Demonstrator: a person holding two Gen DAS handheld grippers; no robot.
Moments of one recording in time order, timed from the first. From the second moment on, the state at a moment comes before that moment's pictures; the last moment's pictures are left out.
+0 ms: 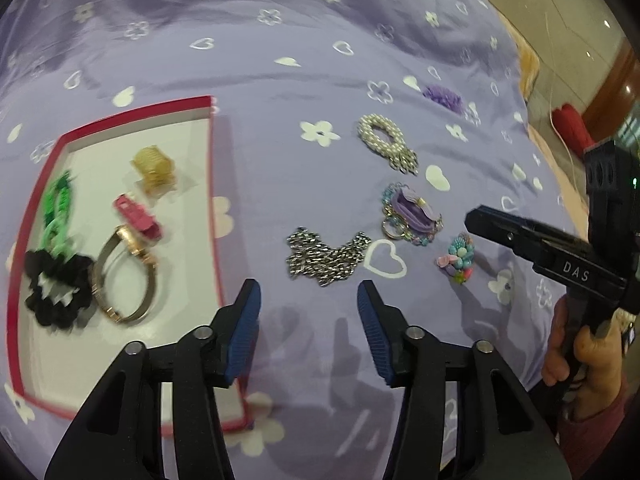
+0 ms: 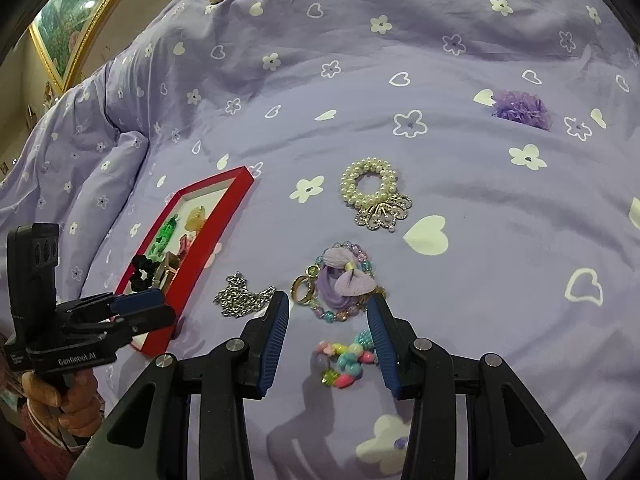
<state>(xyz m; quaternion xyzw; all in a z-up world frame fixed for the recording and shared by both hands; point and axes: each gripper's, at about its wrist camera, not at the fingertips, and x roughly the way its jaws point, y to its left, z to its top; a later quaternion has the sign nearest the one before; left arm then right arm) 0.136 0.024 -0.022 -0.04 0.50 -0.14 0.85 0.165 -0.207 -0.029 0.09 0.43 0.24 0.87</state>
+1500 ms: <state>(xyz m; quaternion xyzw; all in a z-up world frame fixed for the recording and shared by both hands) 0.151 0.016 -0.013 -0.03 0.47 -0.16 0.87 0.178 -0.199 -0.028 0.09 0.42 0.26 0.87</state>
